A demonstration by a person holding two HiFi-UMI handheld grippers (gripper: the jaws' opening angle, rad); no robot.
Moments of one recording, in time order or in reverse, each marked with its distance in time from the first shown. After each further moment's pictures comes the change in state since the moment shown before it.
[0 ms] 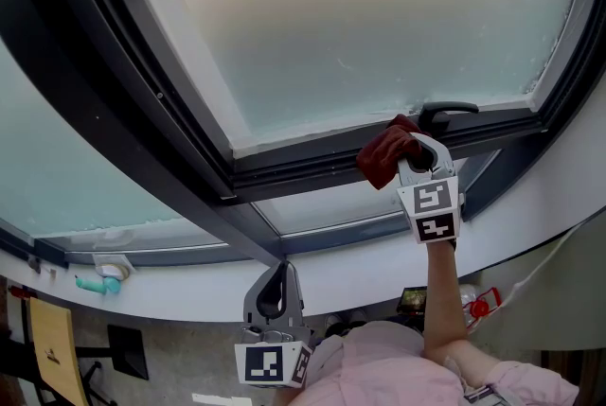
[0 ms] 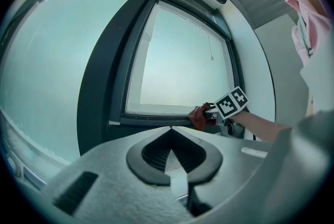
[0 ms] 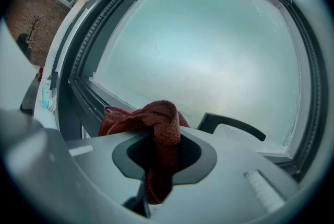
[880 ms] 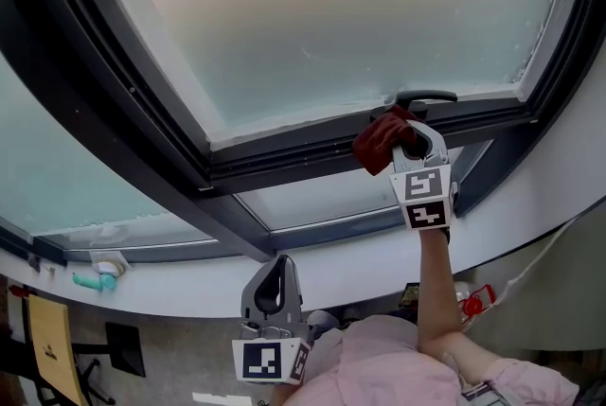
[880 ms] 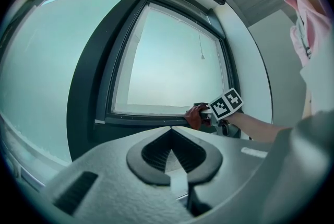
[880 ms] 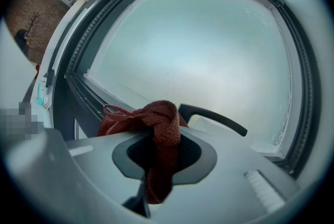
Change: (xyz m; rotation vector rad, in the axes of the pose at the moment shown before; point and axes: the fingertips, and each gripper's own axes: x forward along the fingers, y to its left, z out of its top) left arm 0.005 -0.049 -0.006 0.026 -0.019 -0.015; right arm -0.009 -0.039 -0.017 -0.010 -0.030 -0.051
